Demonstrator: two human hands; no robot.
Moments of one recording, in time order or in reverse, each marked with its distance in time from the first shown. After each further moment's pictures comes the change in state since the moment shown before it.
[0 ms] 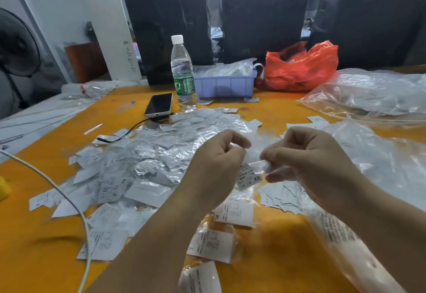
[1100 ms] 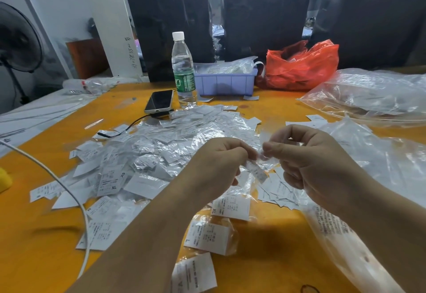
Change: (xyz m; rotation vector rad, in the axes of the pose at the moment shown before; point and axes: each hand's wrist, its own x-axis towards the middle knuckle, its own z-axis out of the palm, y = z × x) left_hand 0.000 0.005 0.000 -0.006 -0.142 -0.089; right_hand -0.005 0.000 -0.003 0.072 -0.047 0.056
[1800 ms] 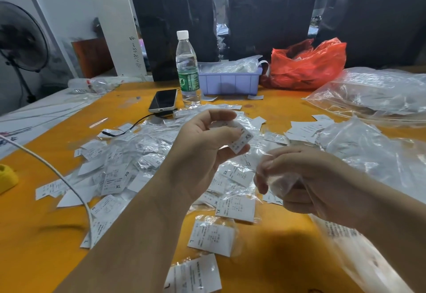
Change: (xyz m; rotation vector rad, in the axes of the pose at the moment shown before) left_hand 0.000 0.012 -0.018 -0.702 0.112 0.074; right_hand -0.007 -0.007 0.003 -0.090 -0.488 0.239
